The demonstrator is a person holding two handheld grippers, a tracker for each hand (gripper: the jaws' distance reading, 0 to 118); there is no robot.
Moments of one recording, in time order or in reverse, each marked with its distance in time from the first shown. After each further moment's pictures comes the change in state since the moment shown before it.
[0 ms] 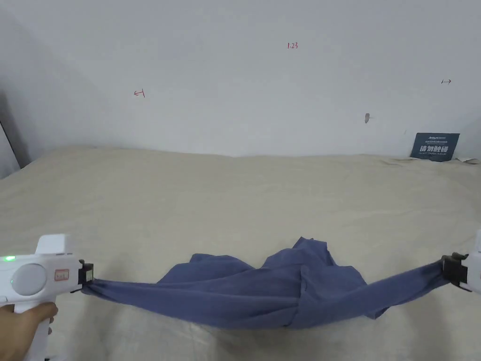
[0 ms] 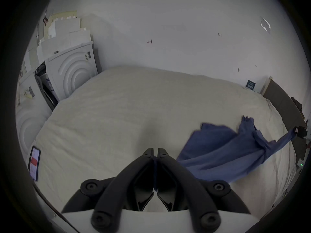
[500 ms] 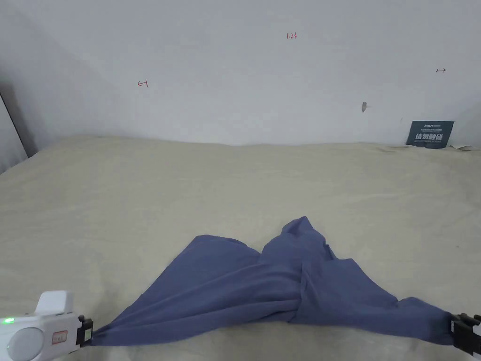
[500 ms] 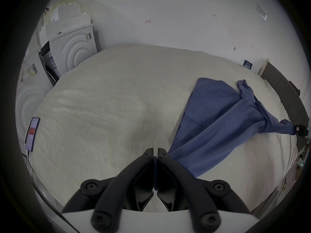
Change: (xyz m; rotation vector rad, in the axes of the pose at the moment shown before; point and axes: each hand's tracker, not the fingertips) left arm -0.012 -0.123 0.033 -0.135 -0.008 -0.019; right arm 0.020 -0.112 0.068 -0.100 0.009 0.001
